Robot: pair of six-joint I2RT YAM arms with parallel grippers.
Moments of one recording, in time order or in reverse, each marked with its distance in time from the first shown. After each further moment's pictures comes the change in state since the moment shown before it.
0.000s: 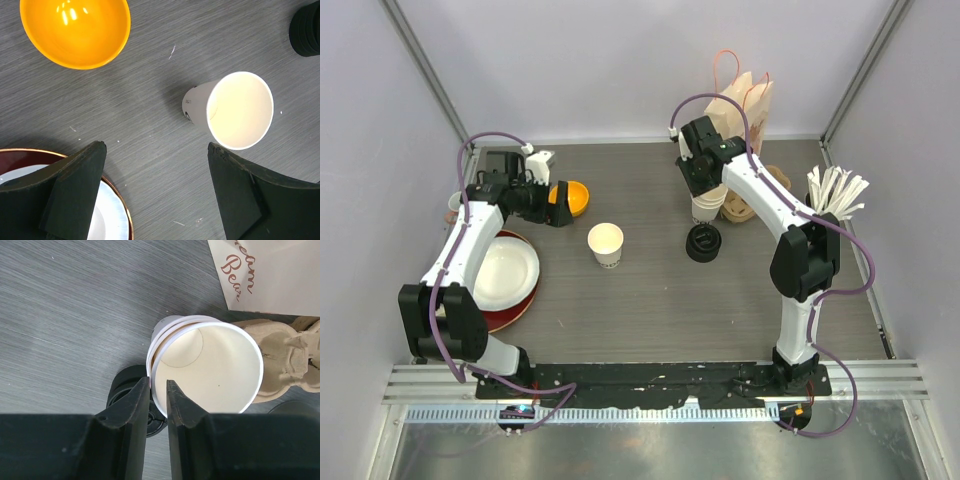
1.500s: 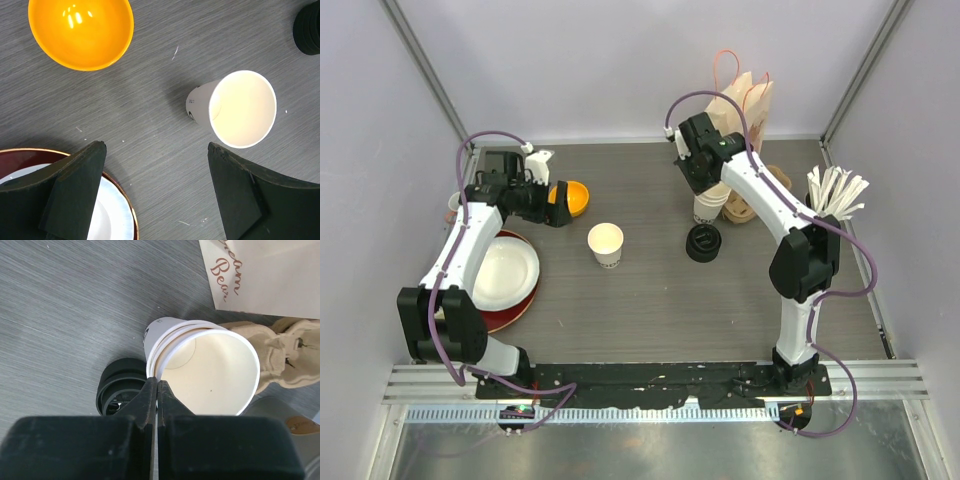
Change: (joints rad) left arm 0.000 -0.013 0.000 0.000 -0.011 0.026; right arm 0.018 0.000 0.052 -0.063 0.026 -0.073
